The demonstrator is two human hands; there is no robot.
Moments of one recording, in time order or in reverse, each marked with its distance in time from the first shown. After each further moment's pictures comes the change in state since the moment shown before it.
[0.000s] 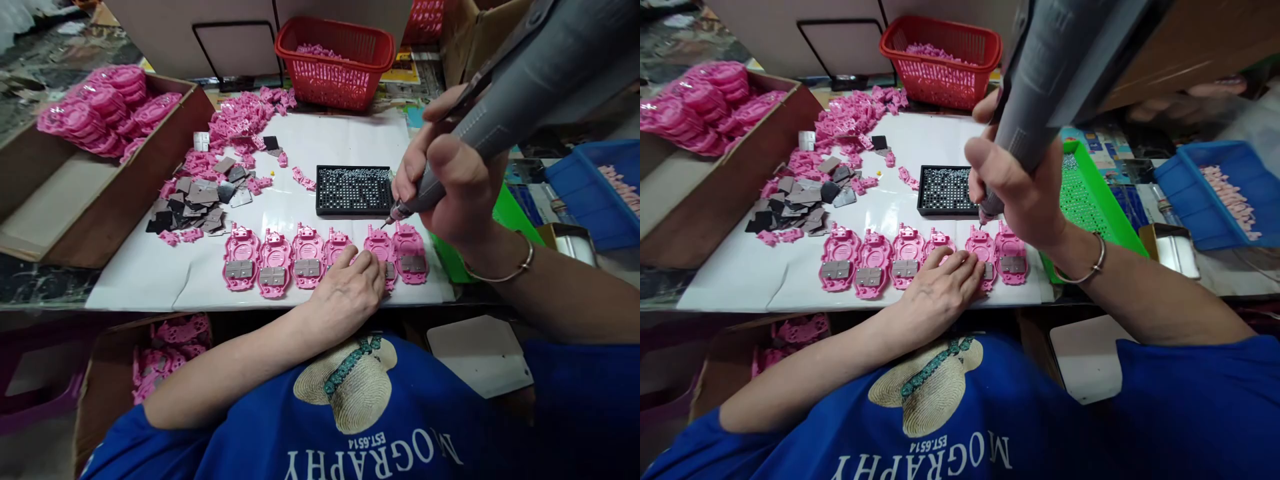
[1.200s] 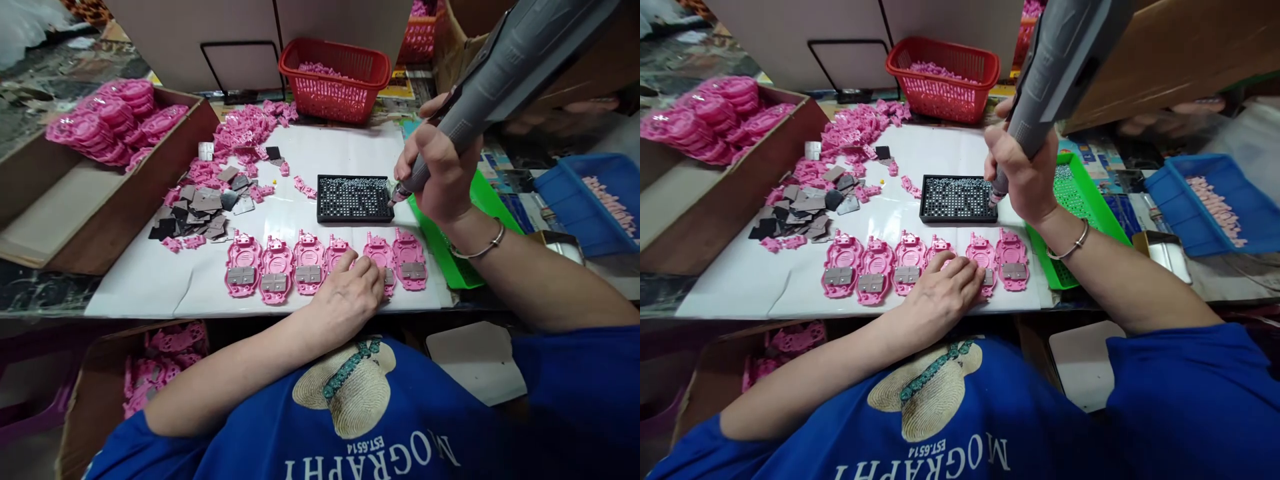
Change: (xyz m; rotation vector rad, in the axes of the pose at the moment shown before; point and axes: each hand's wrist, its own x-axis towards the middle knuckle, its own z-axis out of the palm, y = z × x) left_hand 0.001 -0.003 0.001 -0.041 0.051 0.003; right_hand 0.025 0.032 -0.020 -0.174 0.158 -0.035
